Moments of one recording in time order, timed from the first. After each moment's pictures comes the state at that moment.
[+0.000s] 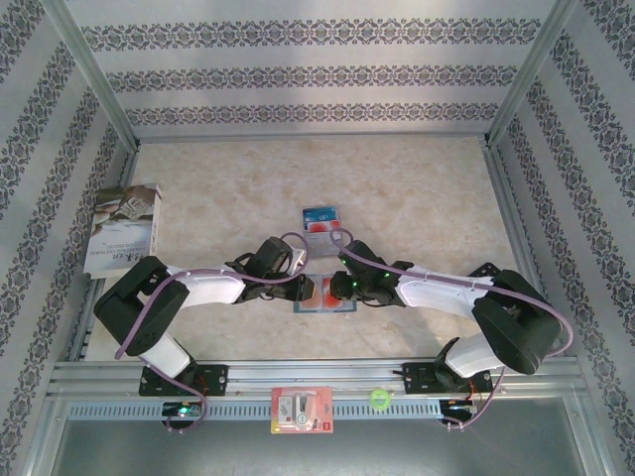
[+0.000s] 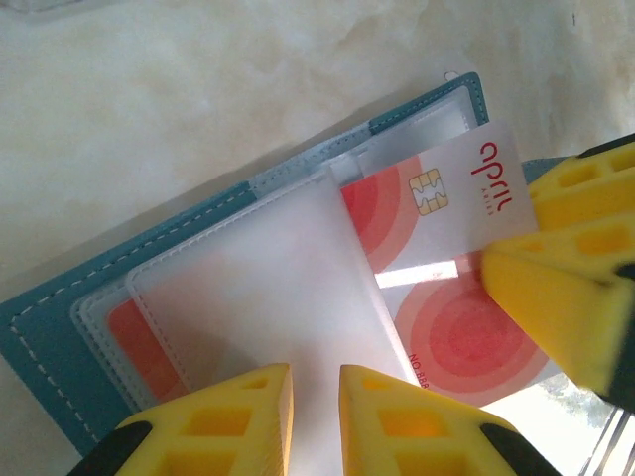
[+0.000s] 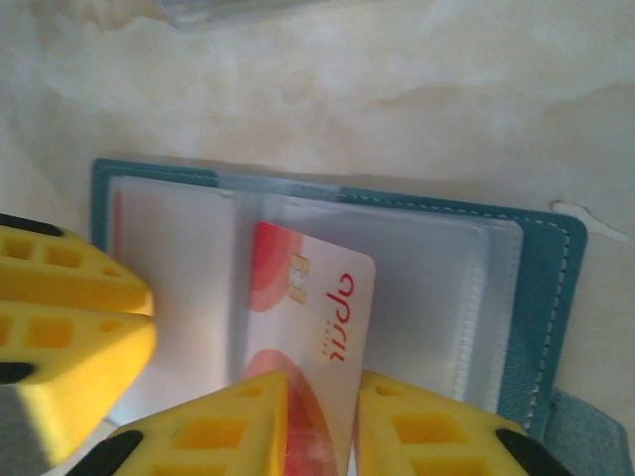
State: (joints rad) left arm -0.69 1.60 0.64 0.06 0.39 -0.53; right arm 0.79 1.44 0.64 -0.22 -0.11 0.79
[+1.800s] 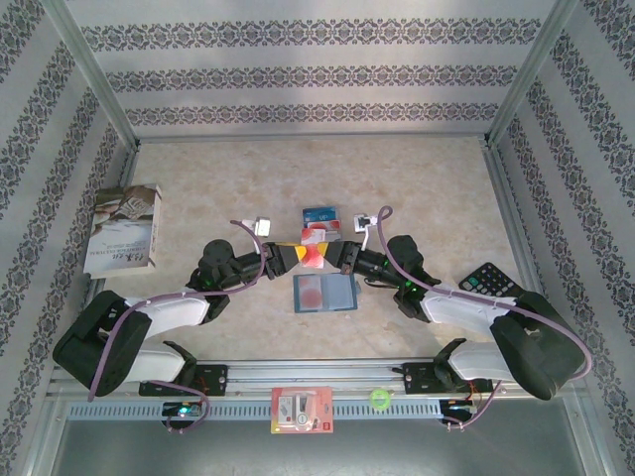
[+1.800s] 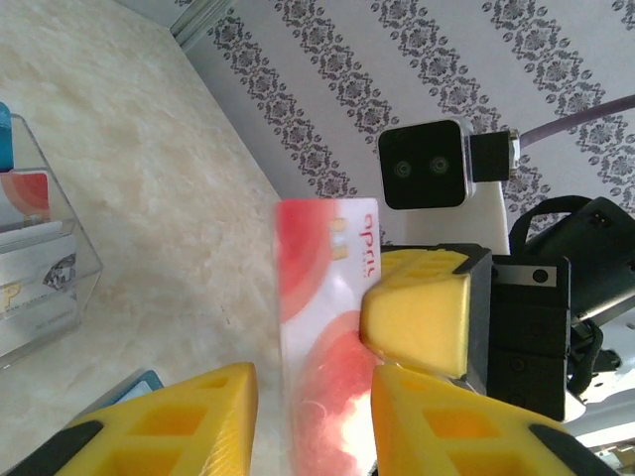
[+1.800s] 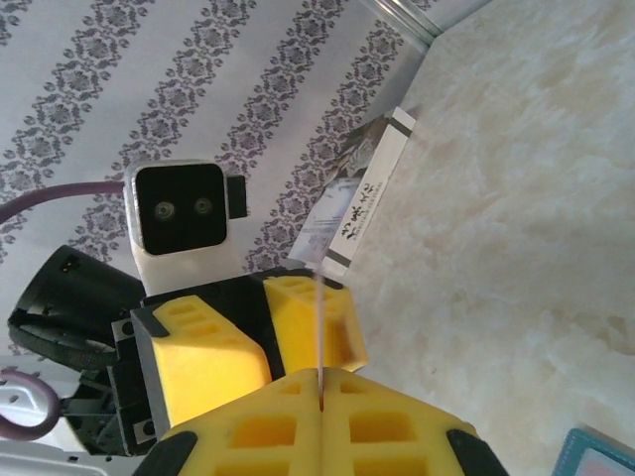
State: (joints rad) left arm -0.51 1.31 0.35 0.94 0.60 -0.87; right arm 0.65 1.27 0.40 0.80 -0.48 0.95
